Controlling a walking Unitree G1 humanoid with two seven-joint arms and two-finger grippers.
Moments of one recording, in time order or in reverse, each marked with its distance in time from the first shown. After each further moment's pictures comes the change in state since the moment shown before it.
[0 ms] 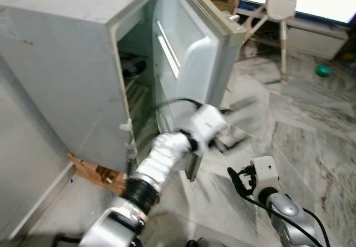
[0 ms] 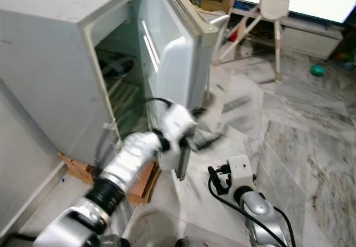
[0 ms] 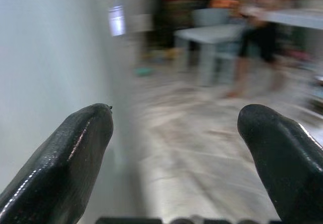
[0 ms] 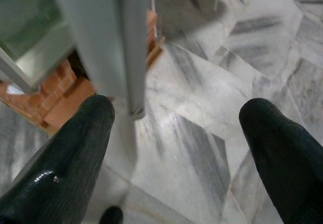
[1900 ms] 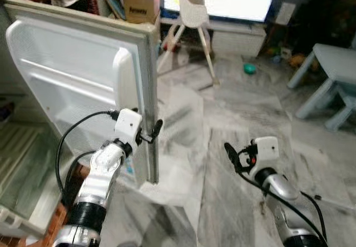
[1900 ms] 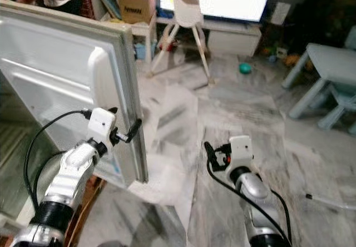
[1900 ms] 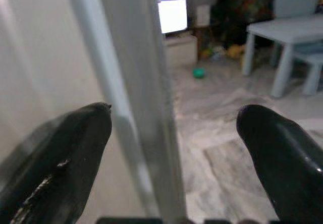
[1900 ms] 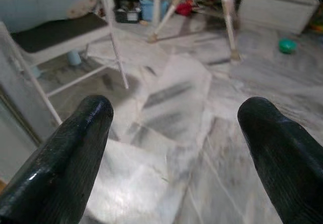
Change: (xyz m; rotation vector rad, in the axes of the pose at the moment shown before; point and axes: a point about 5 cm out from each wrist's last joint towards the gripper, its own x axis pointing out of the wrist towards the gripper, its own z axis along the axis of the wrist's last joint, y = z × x) left arm -0.085 0.054 -0.025 0.088 0.109 0.436; right arm 0.021 0.023 0.062 0.092 -0.266 0.061
